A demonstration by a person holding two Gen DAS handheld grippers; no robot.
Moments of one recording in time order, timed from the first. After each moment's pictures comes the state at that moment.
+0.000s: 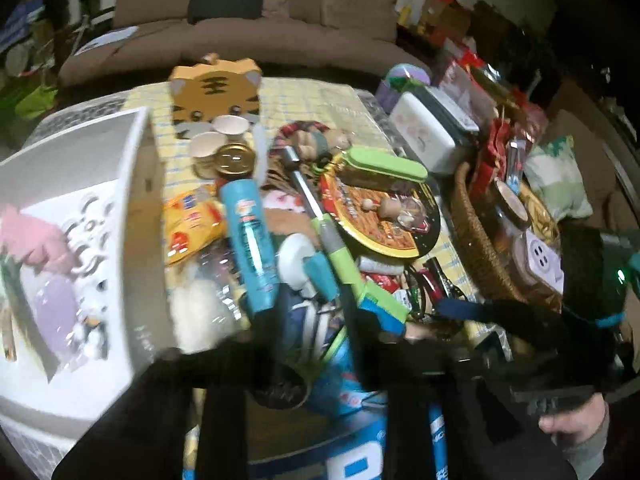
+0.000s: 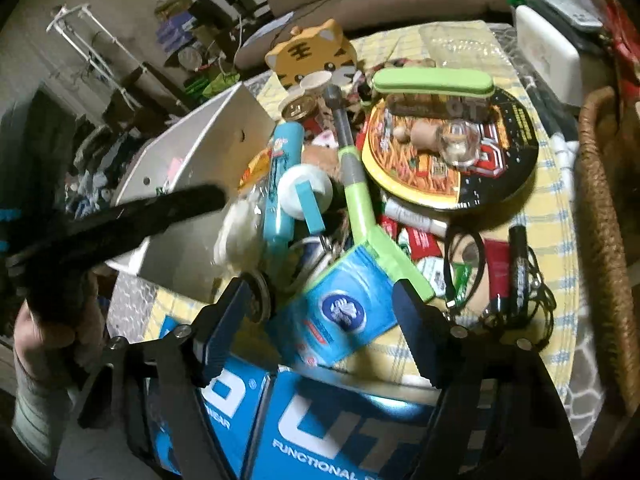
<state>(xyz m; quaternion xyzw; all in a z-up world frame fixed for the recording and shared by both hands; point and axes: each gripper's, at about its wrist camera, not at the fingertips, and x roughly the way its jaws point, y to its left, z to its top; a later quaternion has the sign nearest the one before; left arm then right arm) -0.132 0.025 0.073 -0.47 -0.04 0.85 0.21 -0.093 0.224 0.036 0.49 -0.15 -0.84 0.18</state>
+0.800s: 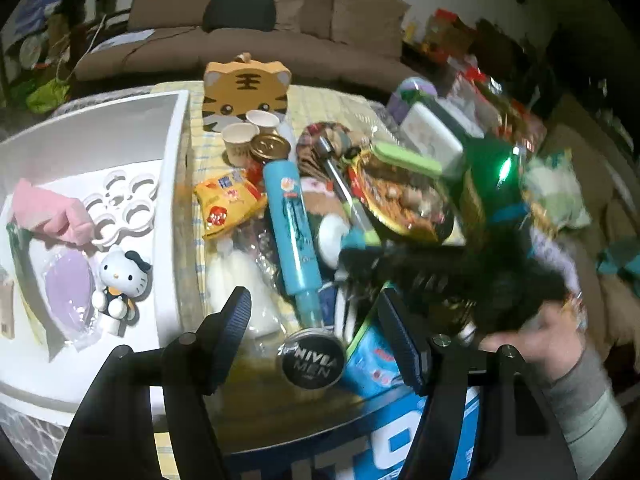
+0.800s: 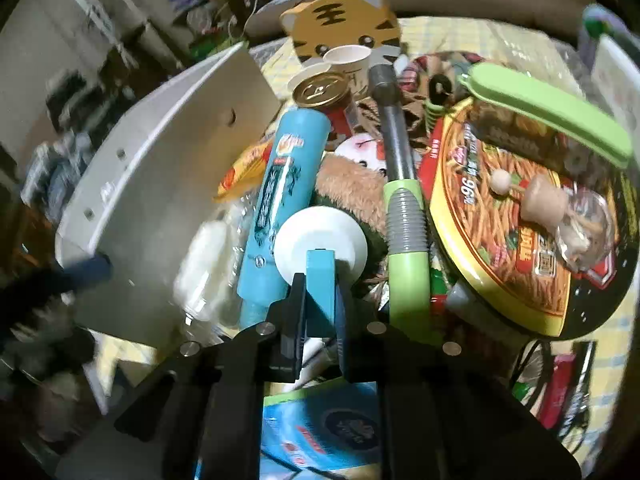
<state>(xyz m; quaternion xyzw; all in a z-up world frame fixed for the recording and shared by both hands) -0.110 -0.008 0.051 -0.45 -0.03 0.87 0.21 -0.171 0.177 -0.007 0.51 -0.13 -0.82 0.21</state>
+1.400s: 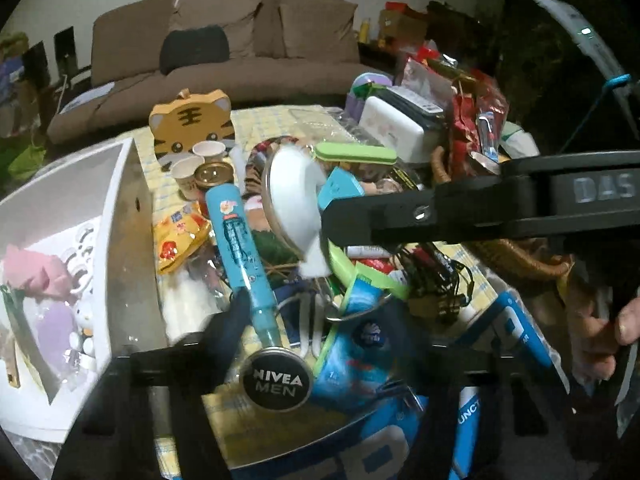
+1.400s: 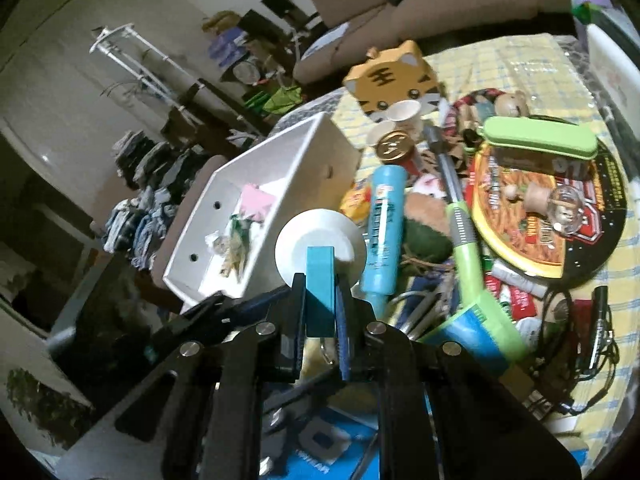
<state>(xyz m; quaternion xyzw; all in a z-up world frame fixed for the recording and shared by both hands) -0.093 0.035 0.054 -0.40 0.03 0.88 0.26 -0.122 0.187 0.075 0.45 -0.22 -0.81 0.29</state>
